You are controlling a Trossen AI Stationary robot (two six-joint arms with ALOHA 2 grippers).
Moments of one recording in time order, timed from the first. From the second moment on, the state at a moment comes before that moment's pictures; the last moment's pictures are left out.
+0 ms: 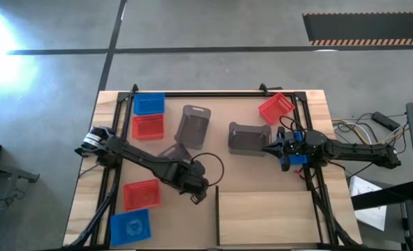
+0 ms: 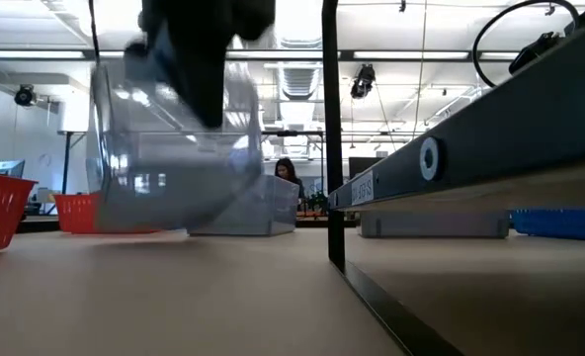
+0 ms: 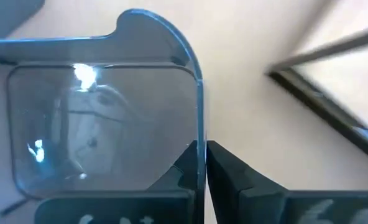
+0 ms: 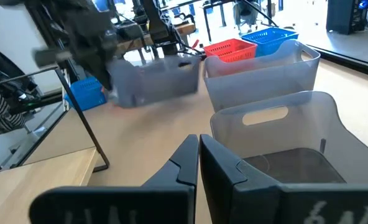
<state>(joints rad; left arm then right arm) -0.37 1.82 1.53 -0.99 -0.19 -0.99 -0.13 0.19 0.01 0.03 -0.12 0.23</state>
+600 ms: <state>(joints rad) -0.41 1.93 2.09 -0.80 -0.47 -0.33 -0.13 0.19 0.01 0.03 -0.12 0.23</state>
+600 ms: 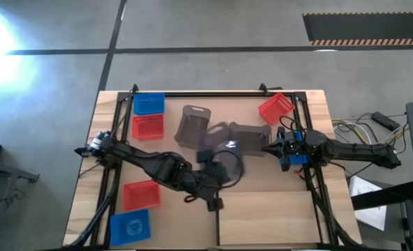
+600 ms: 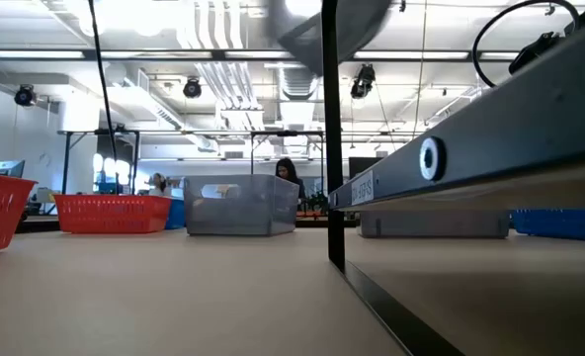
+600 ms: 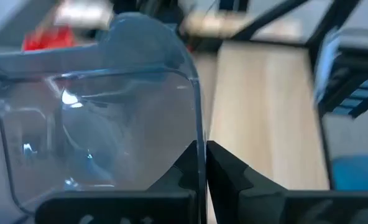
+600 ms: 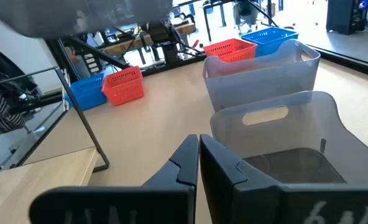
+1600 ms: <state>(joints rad) -0.59 2.39 2.35 -0.52 -0.36 -0.57 -0.13 0.19 0.01 0.03 -0.12 0.23</state>
